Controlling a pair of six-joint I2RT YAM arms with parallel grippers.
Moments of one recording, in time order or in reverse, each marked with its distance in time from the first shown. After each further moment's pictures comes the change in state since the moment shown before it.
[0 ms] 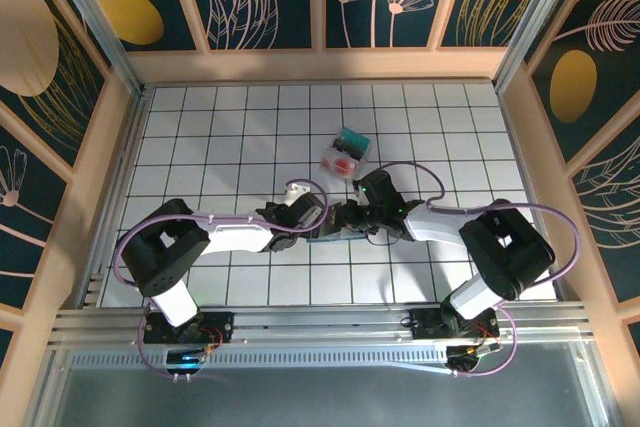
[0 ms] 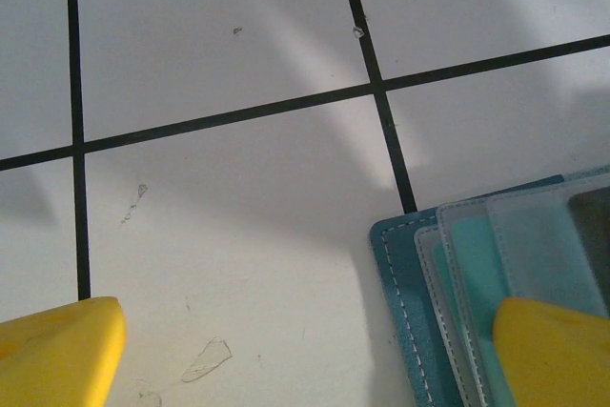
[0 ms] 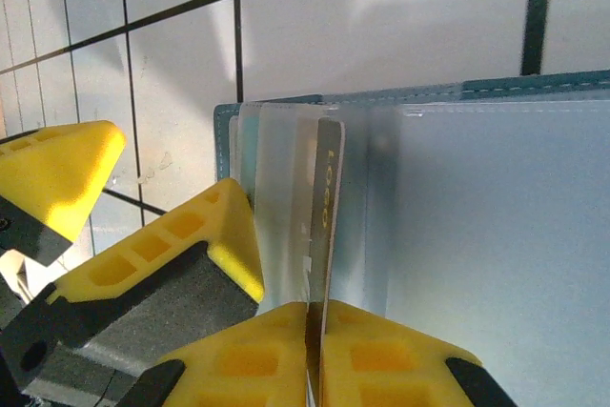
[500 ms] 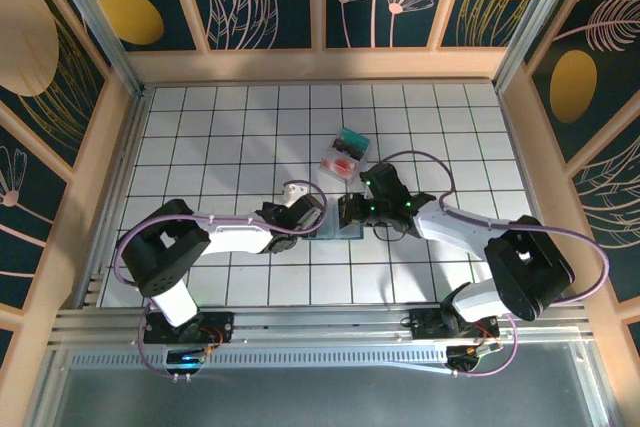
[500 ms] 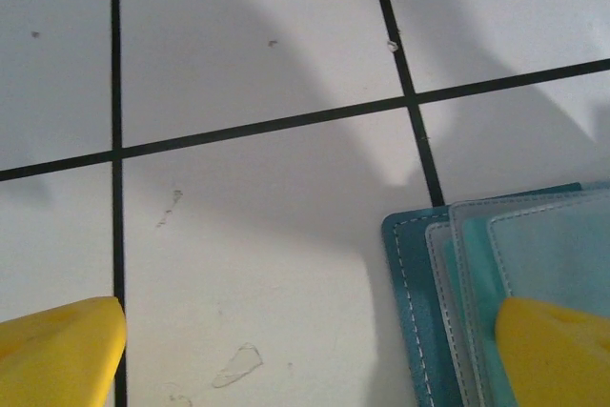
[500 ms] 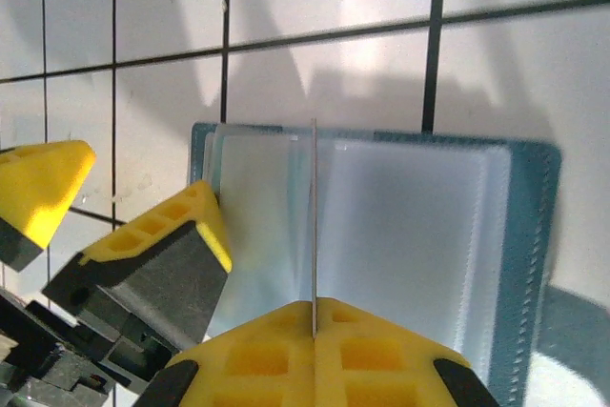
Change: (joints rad) left arm -0.001 0.000 -0.013 0.010 -0.072 -0.005; right arm -0.005 -0.126 0.084 -0.241 0.158 -0.127
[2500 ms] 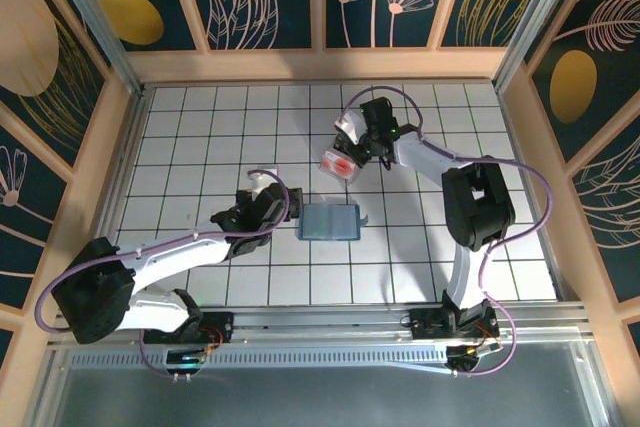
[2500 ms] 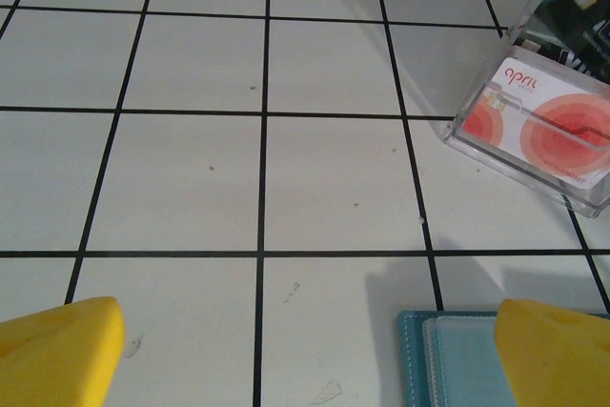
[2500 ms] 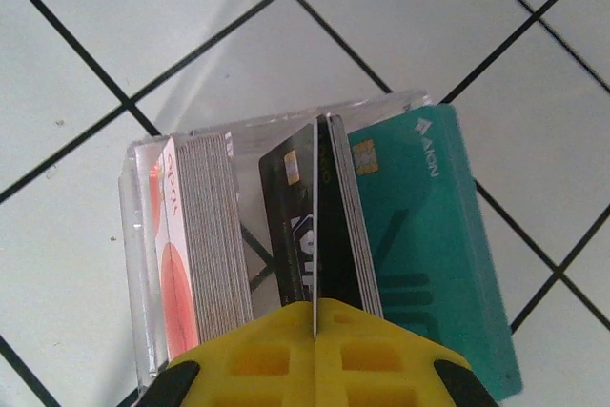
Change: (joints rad) left arm 0.063 -0.393 -0.089 -0.034 -0.056 -0.028; right arm -0.216 0.501 0.647 -0.175 0.076 -1.155
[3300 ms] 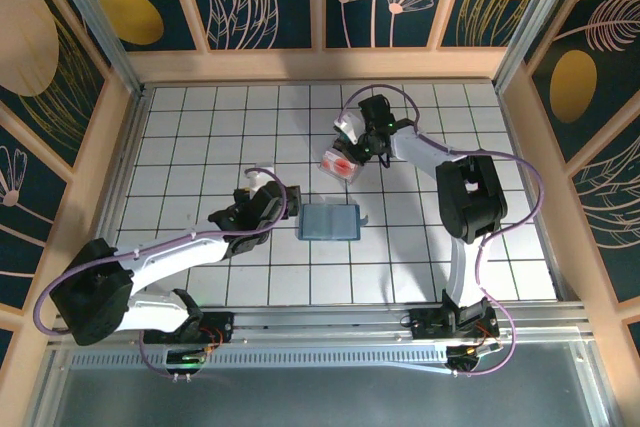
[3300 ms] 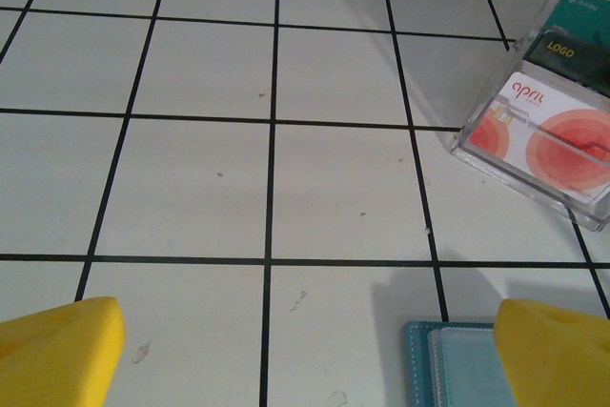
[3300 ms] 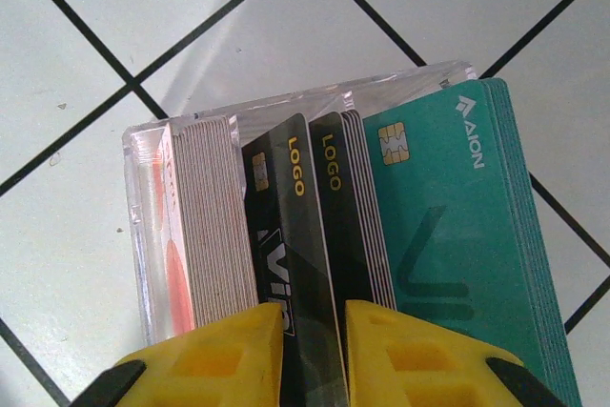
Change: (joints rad) left arm 0.014 -0.014 -0.001 0.000 0.004 -0.001; right arm -0.011 0.063 0.079 -0.091 -0.045 0.014
